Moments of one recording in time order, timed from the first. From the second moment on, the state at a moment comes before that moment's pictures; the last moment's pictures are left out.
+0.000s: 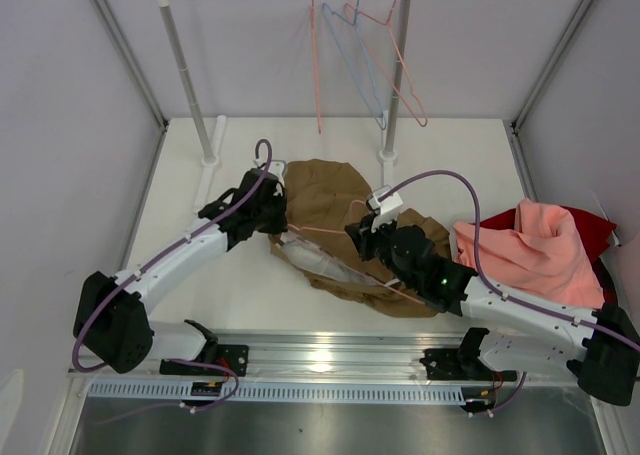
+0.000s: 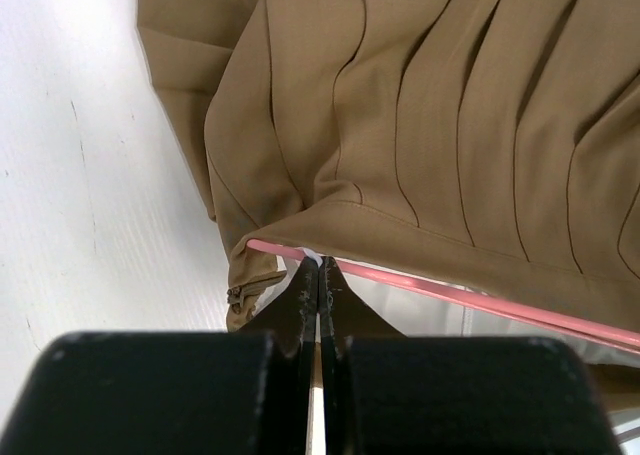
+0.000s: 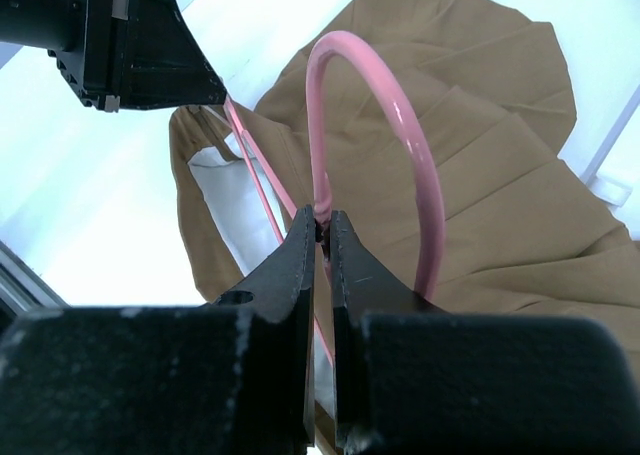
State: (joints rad) left arm -0.55 1.31 0.97 -0.47 -0.09 -0.37; right arm 1.01 1.04 0.69 0.16 0.36 0.23
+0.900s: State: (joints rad) left arm -0.55 1.23 1.07 -0.47 0.03 -0.29; right arm 0.99 1.05 0.75 0.26 0.35 0.23
